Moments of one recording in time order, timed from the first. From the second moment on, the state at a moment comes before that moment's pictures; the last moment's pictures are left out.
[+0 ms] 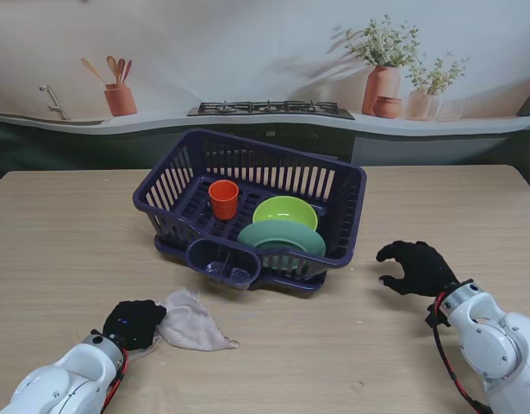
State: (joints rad) left arm 2.01 -1.04 -1.41 -1.84 1.18 -0.02 -0.12; right arm -1.76 -1.06 1.58 -1.54 -0.87 -0.41 -0.02; left_hand 1.04 -0.63 0.85 -0.16 0.85 0.35 0.89 0.35 0.89 0.49 0.74 0.62 0.89 0.50 1.05 0.77 0.66 0.62 1.31 0.74; right_hand 0.46 -0.61 1.02 -0.16 0.59 0.16 0.70 0.30 0.59 0.18 0.70 0.36 0.55 0.15 0.70 0.43 0.27 0.14 1.20 0.49
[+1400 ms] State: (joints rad) left arm 2.04 -1.05 -1.45 -1.87 1.13 -0.04 -0.09; right arm -1.77 -1.06 1.59 -1.55 -0.81 -0.41 0.00; left_hand 1.04 -0.65 0.86 -0.17 0.85 0.34 0.92 0.36 0.89 0.49 0.75 0.65 0.90 0.50 1.04 0.77 0.67 0.62 1.31 0.71; right_hand 0.41 -0.58 0.99 -0.16 0.59 0.16 0.70 0.30 0.59 0.18 0.68 0.36 0.55 0.15 0.66 0.41 0.27 0.18 1.15 0.47
